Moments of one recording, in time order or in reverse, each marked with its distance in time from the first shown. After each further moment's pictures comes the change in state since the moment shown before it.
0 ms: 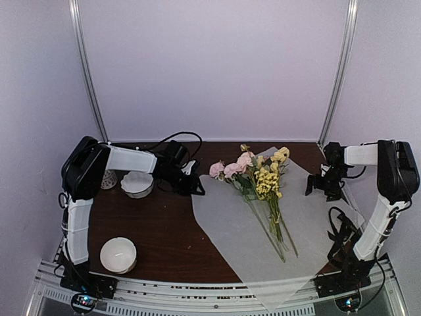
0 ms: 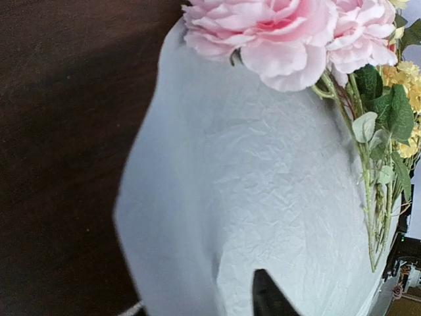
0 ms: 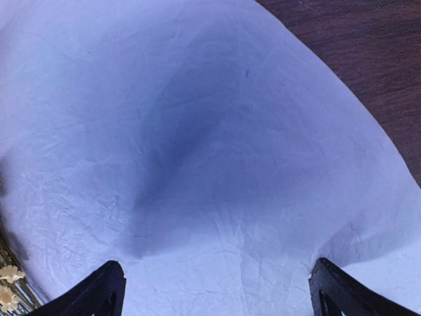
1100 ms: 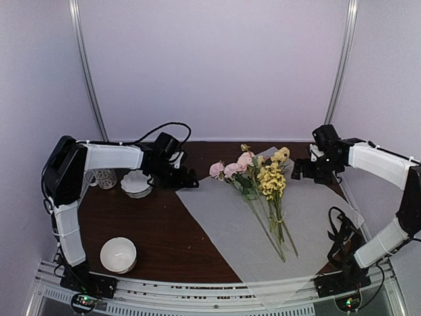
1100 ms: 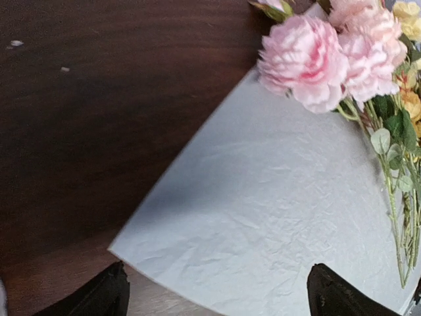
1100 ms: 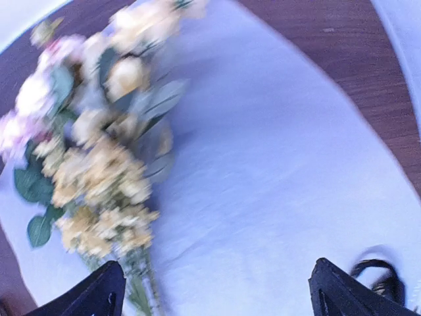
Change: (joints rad) left arm -0.002 -0.170 -0.095 -0.064 -0.251 0.024; right arm 0.334 -0.339 -0.044 0.008 0.067 0.114
